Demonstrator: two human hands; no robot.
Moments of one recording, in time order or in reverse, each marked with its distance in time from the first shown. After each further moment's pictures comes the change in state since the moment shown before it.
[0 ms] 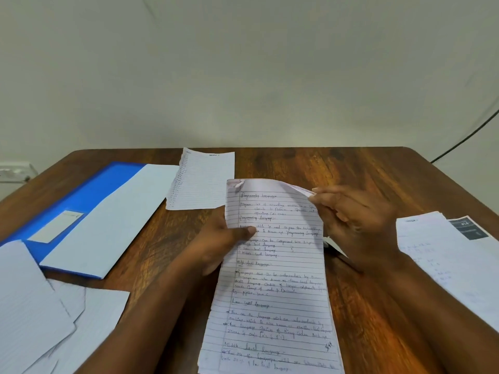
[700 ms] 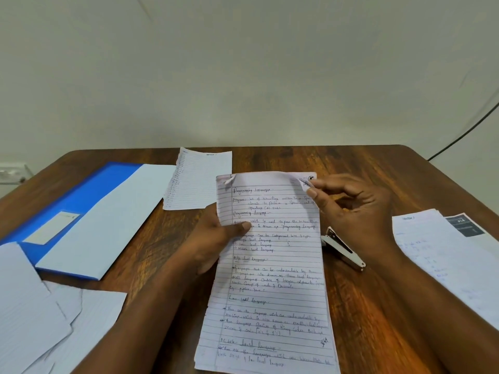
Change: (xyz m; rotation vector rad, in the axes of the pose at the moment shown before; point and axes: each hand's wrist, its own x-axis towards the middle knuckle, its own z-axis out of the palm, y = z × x) left_hand 0.000 0.000 -0.003 -0.090 -0.035 0.116; right_hand 0.012 -0.008 0.005 0.467 0.075 0.521
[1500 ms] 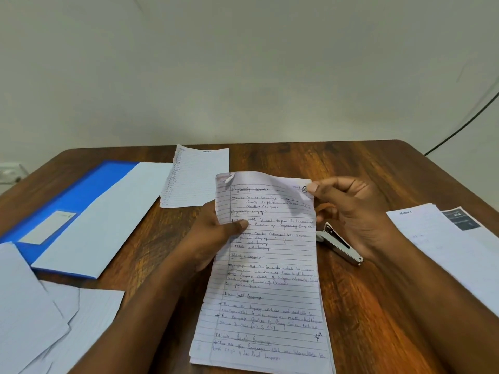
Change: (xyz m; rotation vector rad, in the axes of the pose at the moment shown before) left_hand 0.002 -0.005 -0.003 0.143 0.038 0.009; right_hand 0.006 -0.006 -0.004 0.475 -0.105 0.533
